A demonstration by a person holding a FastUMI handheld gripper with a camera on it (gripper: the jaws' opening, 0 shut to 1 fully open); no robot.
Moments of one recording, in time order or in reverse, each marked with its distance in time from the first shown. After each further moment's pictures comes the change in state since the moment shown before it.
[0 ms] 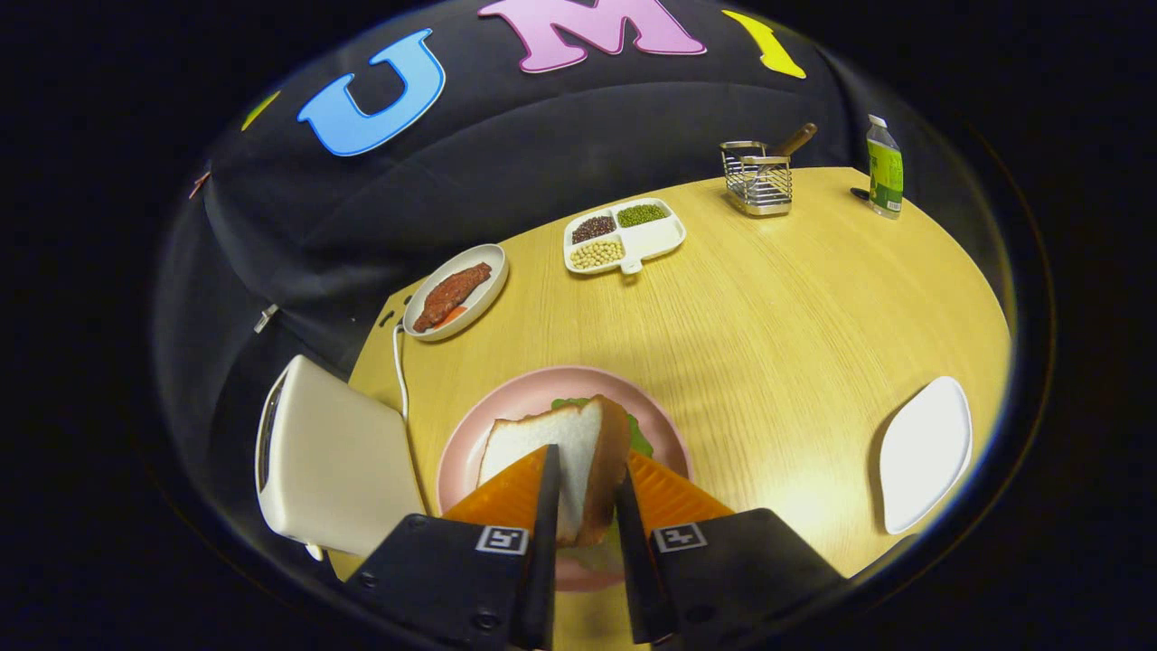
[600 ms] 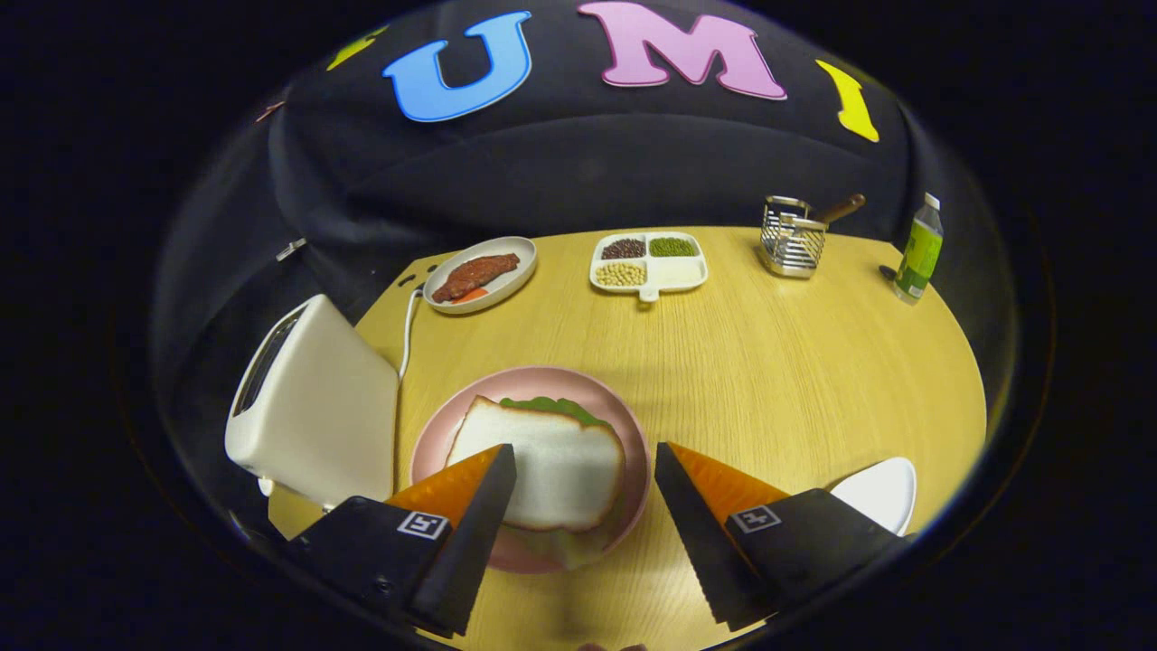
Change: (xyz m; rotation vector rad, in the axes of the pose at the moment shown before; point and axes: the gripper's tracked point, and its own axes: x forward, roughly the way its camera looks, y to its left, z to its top) arm -0.038 -0.002 0.018 -0.276 -0.085 0.082
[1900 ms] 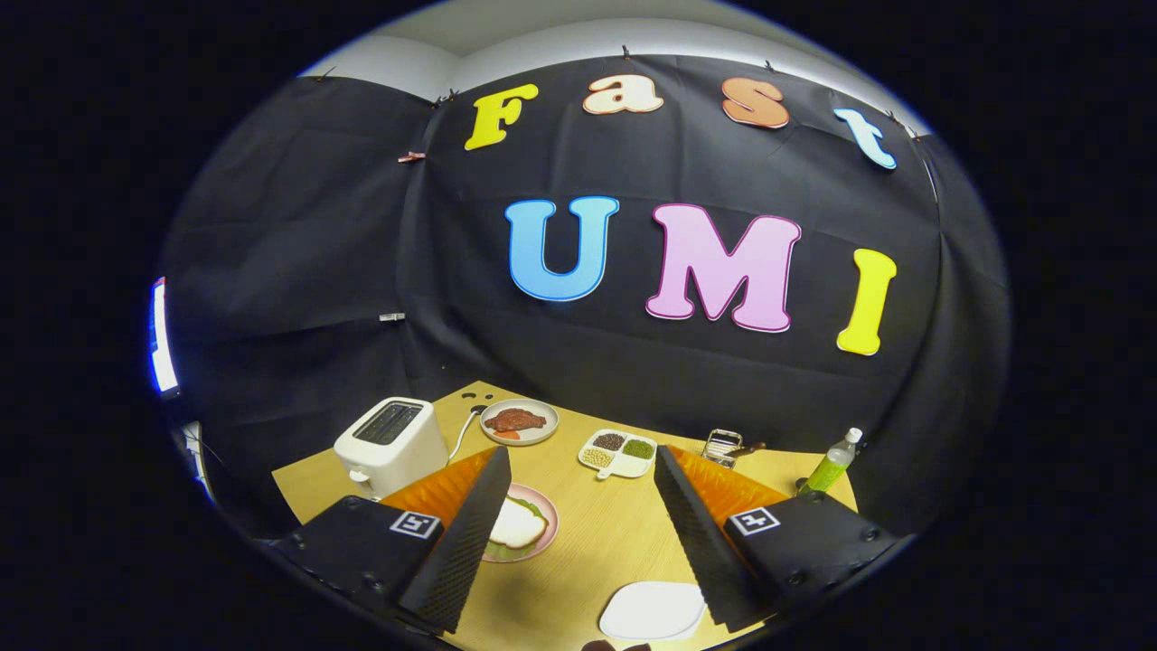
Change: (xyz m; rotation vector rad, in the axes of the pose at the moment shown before) arm -0.242 -0.047 0.144 -0.315 -0.470 0.117
